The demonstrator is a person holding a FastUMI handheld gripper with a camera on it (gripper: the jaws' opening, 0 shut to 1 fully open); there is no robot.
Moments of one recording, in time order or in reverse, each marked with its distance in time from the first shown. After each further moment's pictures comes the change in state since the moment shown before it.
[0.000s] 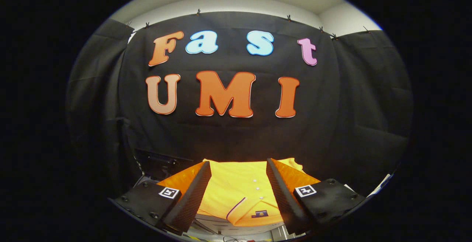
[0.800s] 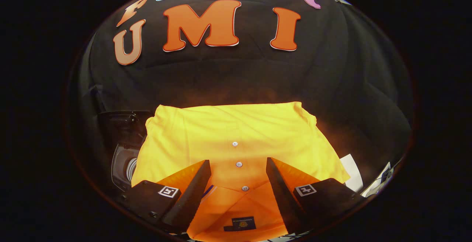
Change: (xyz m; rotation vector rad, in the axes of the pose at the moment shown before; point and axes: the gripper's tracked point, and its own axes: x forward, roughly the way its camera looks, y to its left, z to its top) arm 0.136 -0.054 -0.141 0.040 0.469 -0.048
